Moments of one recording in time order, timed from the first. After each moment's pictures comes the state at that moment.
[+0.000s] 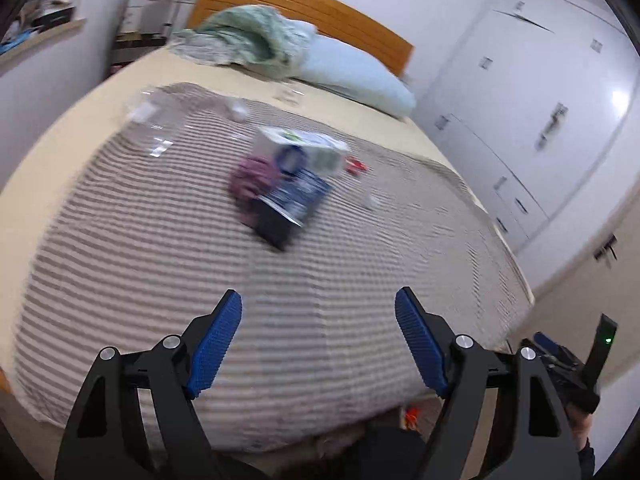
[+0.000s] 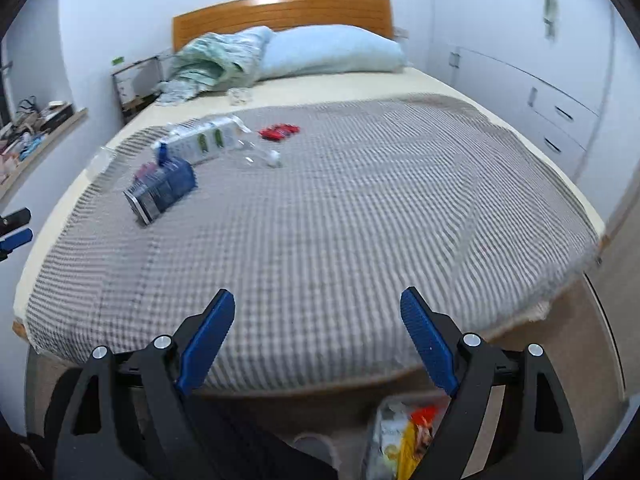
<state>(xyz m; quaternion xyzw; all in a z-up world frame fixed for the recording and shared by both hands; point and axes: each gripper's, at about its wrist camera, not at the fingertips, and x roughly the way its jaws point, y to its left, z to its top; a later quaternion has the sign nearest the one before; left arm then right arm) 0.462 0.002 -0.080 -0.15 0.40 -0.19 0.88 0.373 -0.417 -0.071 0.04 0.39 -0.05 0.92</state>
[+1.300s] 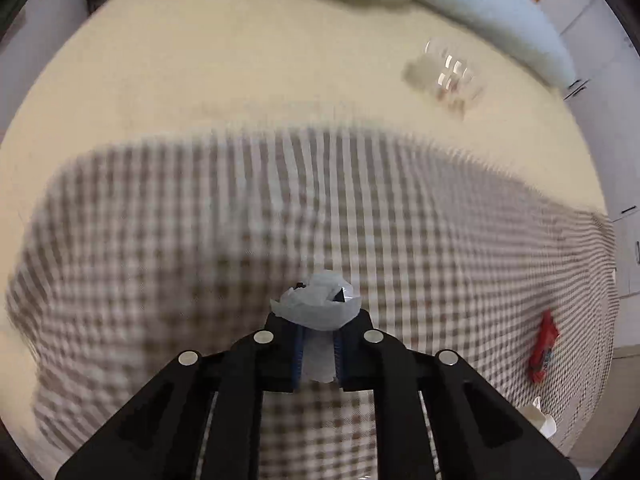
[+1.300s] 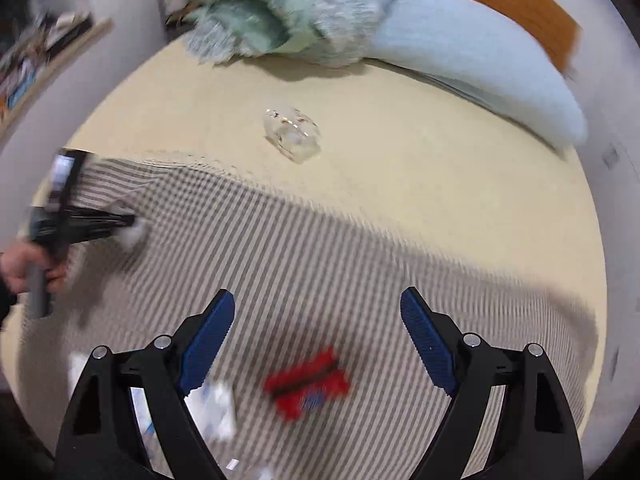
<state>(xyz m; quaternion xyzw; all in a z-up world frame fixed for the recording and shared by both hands) 1.097 -0.017 -0.183 -0.08 0.59 -0.08 0.80 1.060 -0.354 -0.040 -0.15 0.54 0.12 0.82</state>
